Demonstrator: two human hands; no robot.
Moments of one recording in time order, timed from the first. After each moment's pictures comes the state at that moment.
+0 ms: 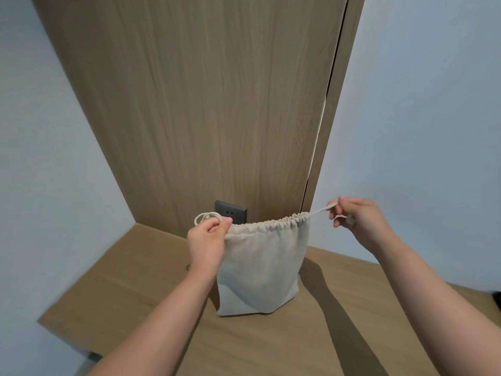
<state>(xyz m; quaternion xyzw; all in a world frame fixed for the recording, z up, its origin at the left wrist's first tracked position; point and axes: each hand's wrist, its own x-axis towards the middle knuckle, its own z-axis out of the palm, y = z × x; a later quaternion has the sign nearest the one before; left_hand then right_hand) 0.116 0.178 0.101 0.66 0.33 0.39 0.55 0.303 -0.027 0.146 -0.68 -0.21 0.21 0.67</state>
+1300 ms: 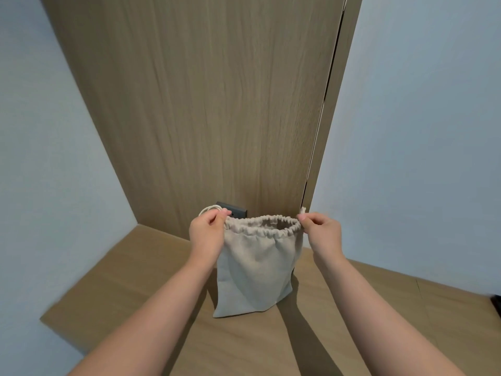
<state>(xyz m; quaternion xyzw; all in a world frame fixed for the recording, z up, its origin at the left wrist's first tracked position) 0.122 0.190 0.112 0.70 0.33 0.39 0.50 0.251 0.029 0.110 -0.73 -0.07 0.10 0.67</state>
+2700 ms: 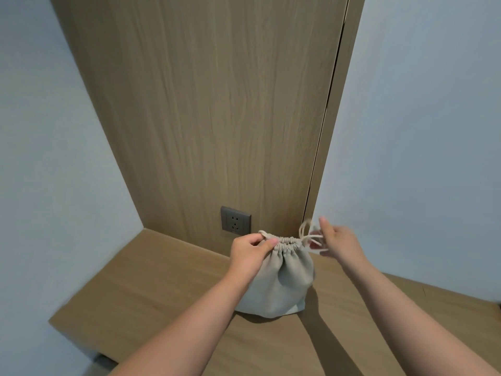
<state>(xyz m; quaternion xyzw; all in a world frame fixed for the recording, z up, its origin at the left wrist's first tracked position) 0.138 0.137 0.091 0.71 0.28 0.23 0.60 0.259 -0.005 0.121 -0.82 -0.14 0.15 0.53</state>
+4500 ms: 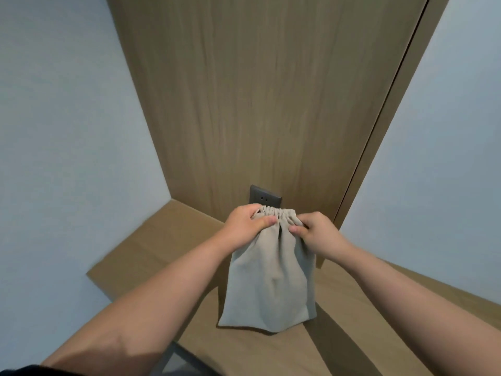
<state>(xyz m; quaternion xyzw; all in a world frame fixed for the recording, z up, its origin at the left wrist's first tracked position) 0.106 0.208 0.110 0.83 0.25 0.14 0.48 0.230 0.068 0.109 -0.83 -0.44 0.19 0.29</state>
